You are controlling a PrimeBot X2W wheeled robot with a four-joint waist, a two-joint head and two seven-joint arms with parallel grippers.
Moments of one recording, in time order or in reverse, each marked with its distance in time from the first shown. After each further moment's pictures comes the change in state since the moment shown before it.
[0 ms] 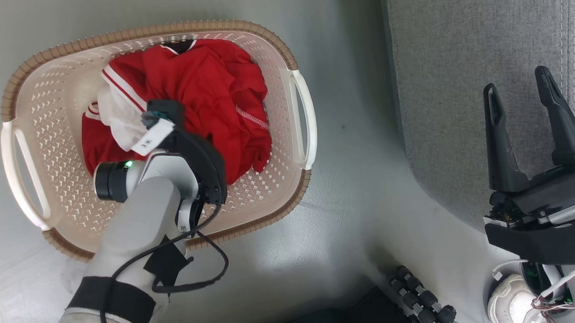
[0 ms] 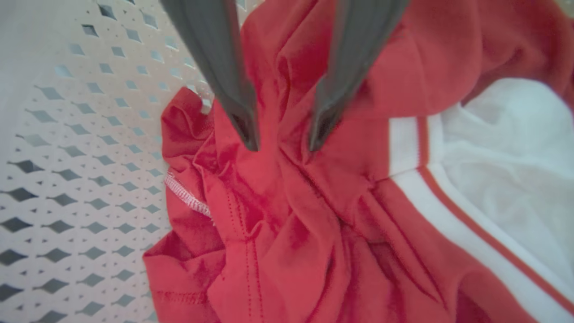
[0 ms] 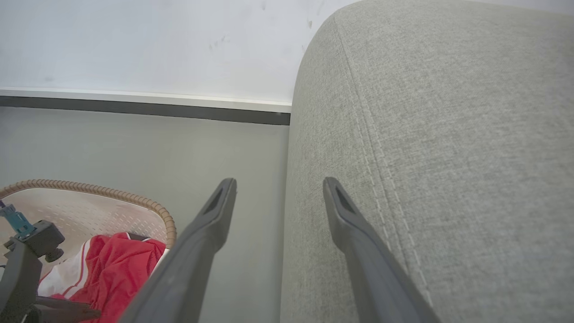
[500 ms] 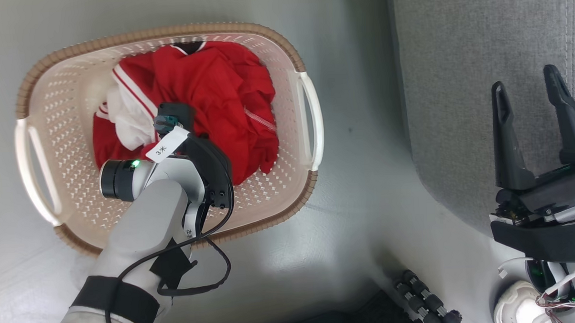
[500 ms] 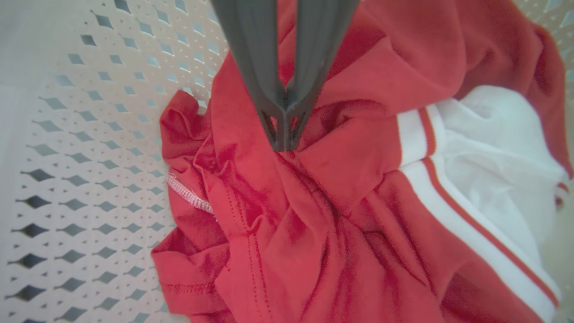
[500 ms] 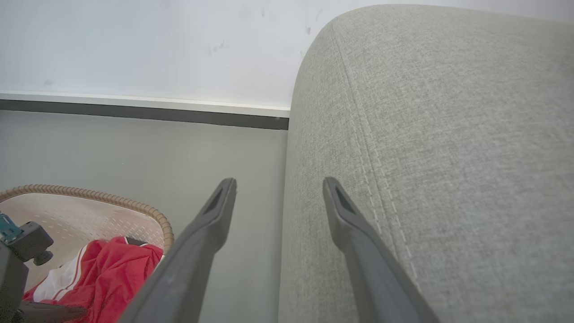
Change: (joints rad) left arm -0.003 0.000 -0.071 0.007 -0.011 0.008 -0.036; right arm 0.004 0.002 -0.020 0.000 -0.009 0.002 0.000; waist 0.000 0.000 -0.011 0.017
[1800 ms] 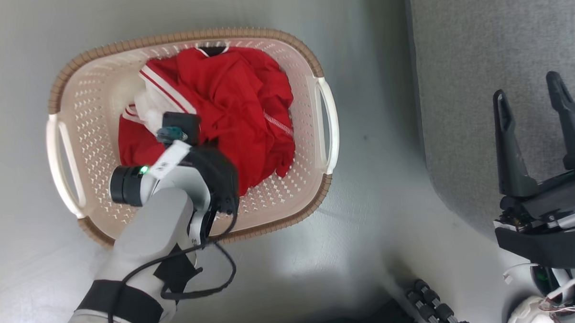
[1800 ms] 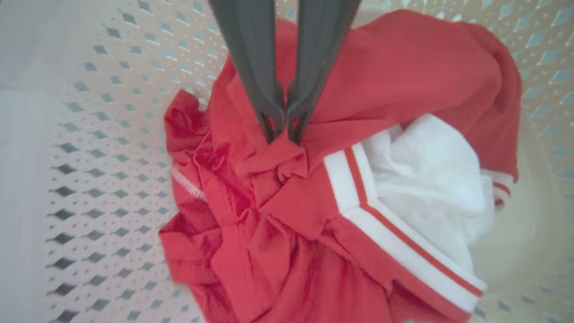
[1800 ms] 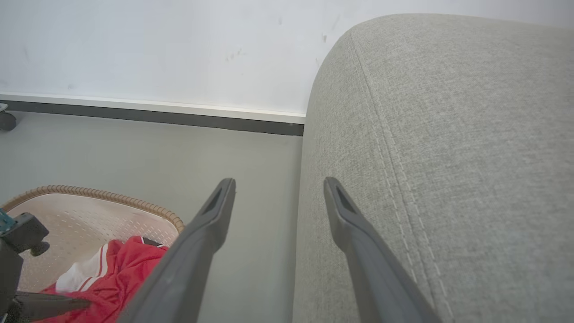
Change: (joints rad) left arm 0.004 -0.003 -0.083 0.022 -0.099 -0.013 -0.097; right arm 0.027 0.003 -0.035 -0.002 -0.027 0.022 0.000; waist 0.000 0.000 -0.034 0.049
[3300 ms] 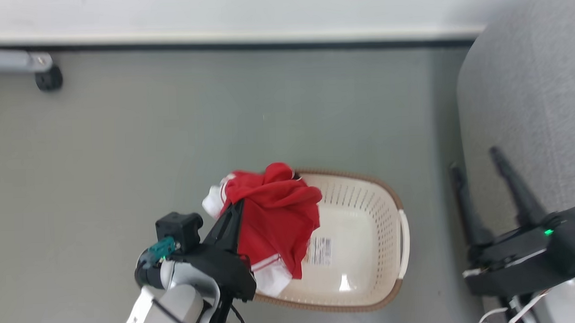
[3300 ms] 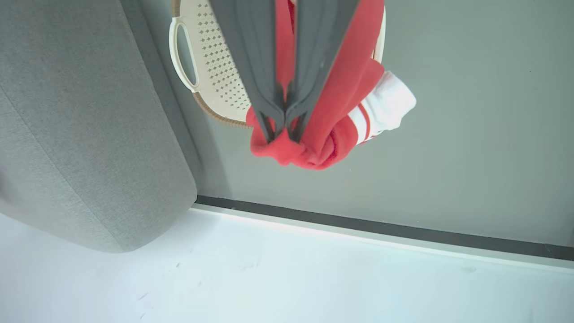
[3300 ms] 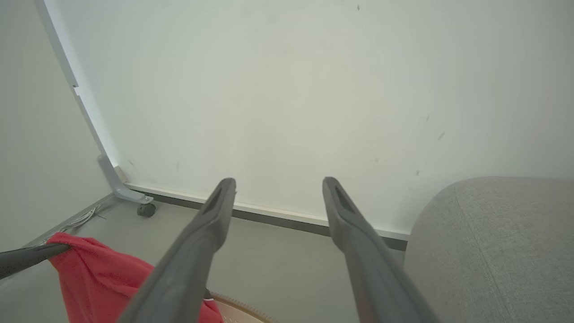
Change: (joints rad) left arm 0.405 0.088 0.029 -0.426 -0.105 -0.056 -0.300; right arm 0.094 0.051 0.022 0.195 0.000 0.047 0.005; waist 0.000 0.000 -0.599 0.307
